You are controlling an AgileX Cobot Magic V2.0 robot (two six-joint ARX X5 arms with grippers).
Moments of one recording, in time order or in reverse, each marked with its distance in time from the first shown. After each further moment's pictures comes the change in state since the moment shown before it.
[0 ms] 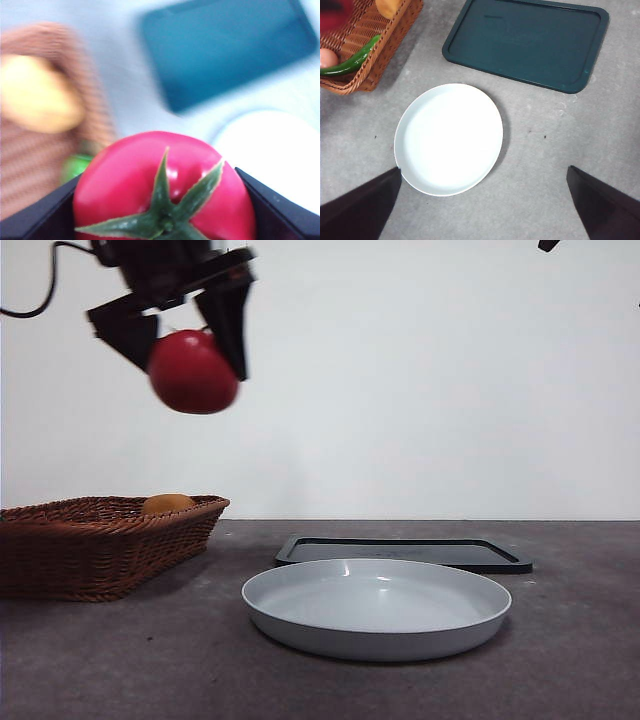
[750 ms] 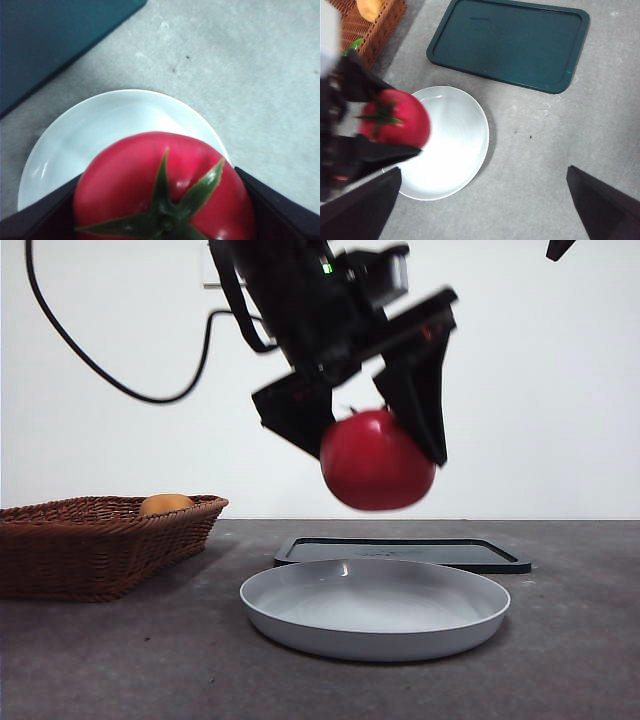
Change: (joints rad) left arm -0.388 0.062 -0.285 0.424 0.000 -0.045; right arm 0.000 0.000 0.000 0.001 0.052 0.006
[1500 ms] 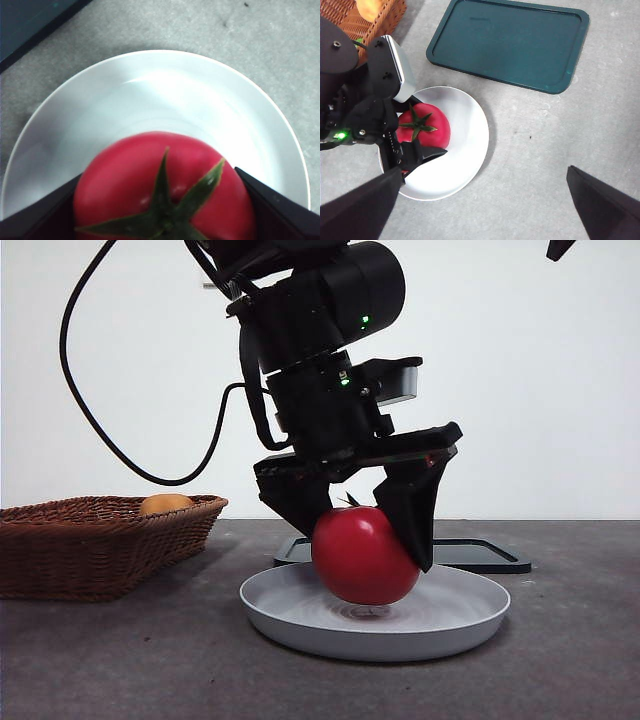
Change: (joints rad) left arm 0.000 0.149 -0.004 0.032 -0.081 0.003; right arm 0.000 0.000 0.000 0.000 0.000 -0.002
